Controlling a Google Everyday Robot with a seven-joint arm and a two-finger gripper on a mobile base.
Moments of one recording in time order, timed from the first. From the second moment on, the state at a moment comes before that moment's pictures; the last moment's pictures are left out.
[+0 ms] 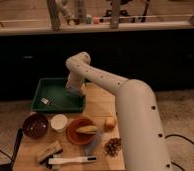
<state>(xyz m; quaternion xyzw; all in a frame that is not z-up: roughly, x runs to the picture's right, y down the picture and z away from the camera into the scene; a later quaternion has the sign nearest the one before) -0.127 0.007 0.919 -0.18 -0.24 -0.49 0.82</state>
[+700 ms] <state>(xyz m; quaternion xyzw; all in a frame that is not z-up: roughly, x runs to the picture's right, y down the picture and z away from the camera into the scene) -0.162 0.020 0.919 -0.18 -0.26 -0.52 0.79</state>
